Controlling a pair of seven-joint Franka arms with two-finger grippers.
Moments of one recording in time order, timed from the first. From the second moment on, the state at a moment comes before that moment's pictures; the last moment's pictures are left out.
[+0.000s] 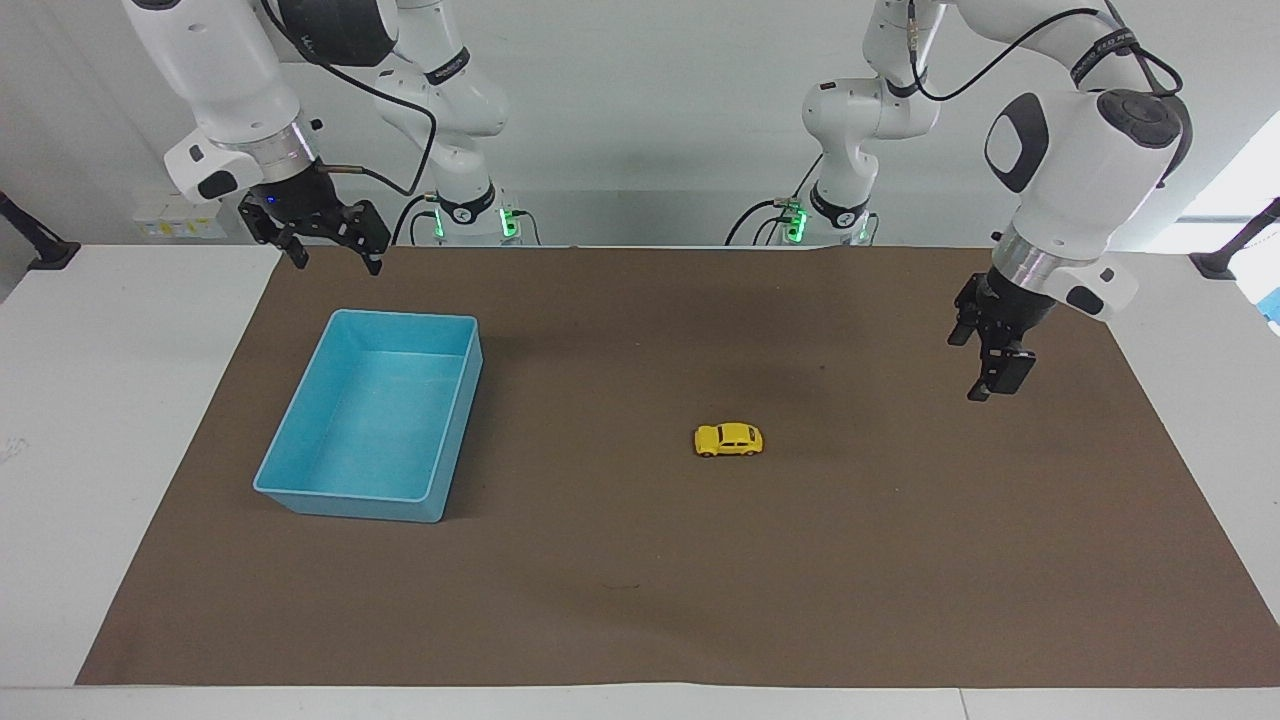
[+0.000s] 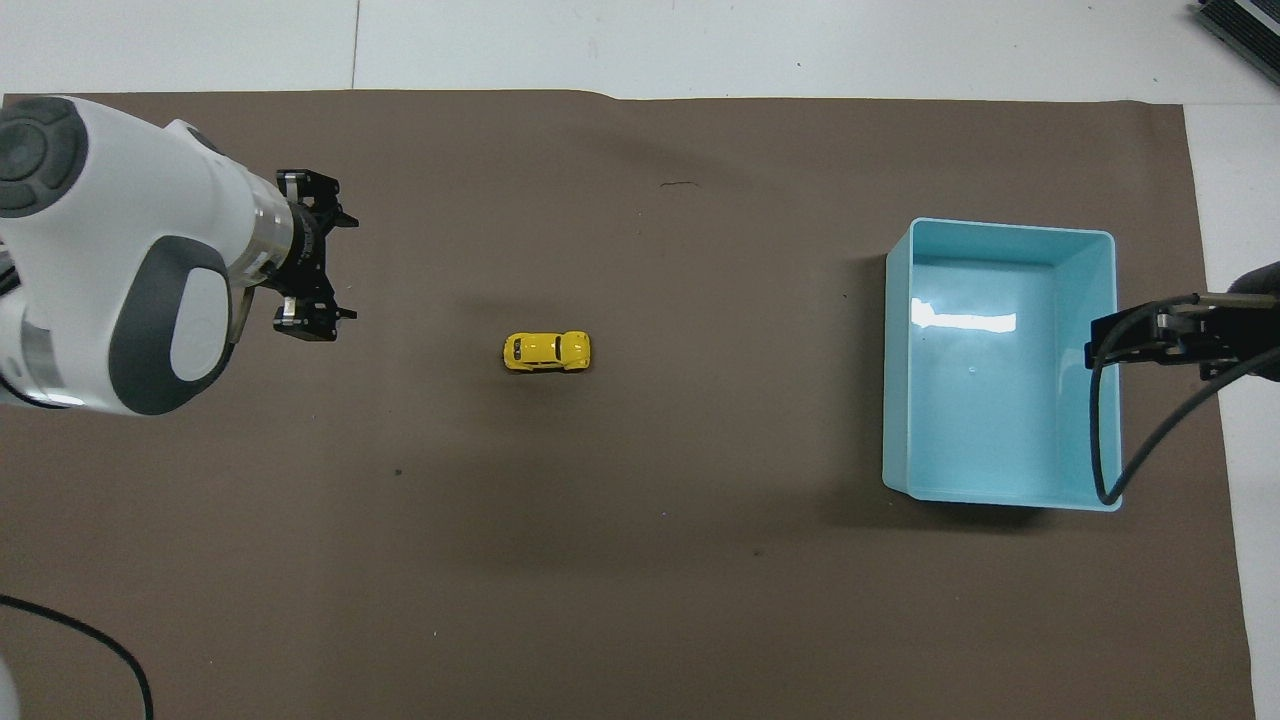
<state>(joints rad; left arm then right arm) -0.18 0.23 -0.07 -1.73 -0.07 2.10 -1.72 -0.20 -0.04 0.19 -1.64 0.00 1.55 0.11</state>
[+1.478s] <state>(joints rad) -0.43 0.46 -0.08 -1.74 -0.10 2.24 -2.10 -0.20 -0.04 0.19 -1.64 0.00 1.55 0.11</state>
